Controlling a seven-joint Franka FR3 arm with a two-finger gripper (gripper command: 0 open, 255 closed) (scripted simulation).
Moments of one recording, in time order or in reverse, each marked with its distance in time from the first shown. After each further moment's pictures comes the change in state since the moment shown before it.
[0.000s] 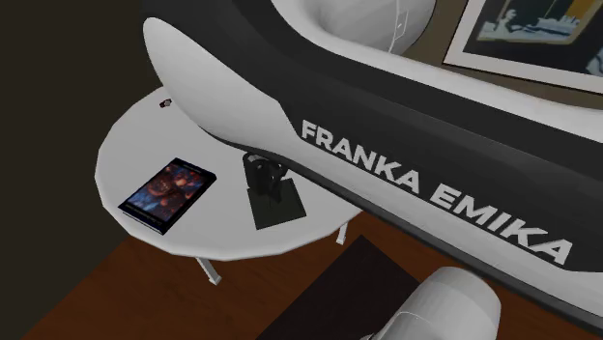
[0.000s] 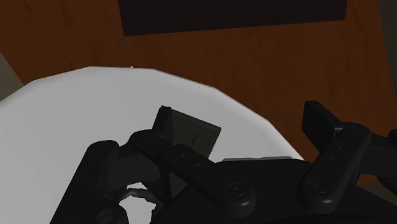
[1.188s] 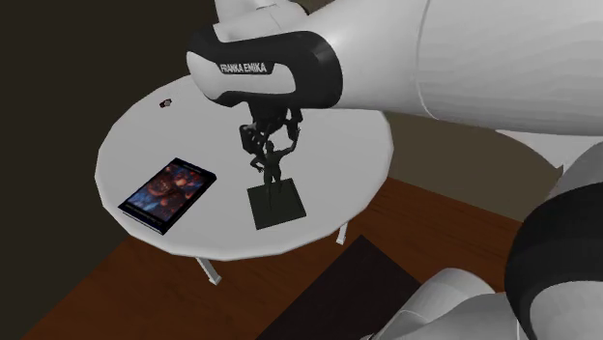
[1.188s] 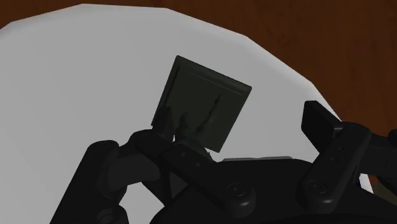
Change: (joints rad) arm -0.045 0.543 -0.140 0.167 -0.063 0.365 -0.159
